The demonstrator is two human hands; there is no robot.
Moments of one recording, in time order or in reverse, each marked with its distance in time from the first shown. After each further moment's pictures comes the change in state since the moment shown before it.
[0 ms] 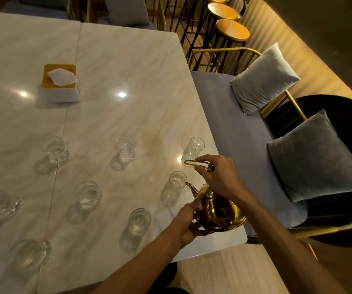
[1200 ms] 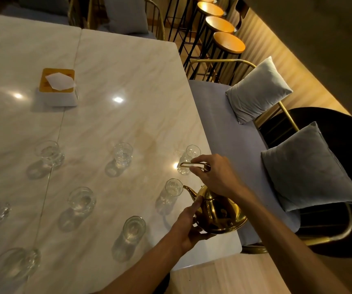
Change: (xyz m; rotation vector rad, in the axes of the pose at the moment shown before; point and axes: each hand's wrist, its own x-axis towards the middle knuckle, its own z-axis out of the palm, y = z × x) left_hand -0.001 0.004 0.013 -0.101 -0.129 0.063; right_hand 0.018 -0.017 -0.021 -0.020 -0.103 -0.063
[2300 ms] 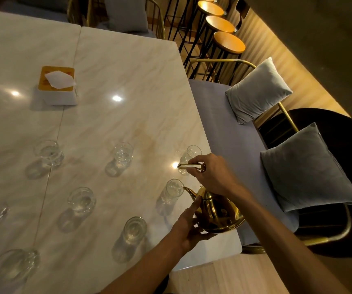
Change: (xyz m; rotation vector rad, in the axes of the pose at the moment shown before) left_hand 0.007 0.001 -0.008 -0.120 -0.005 -0.038; right_hand 0.012 -0.005 0.010 -0.051 -0.033 0.025
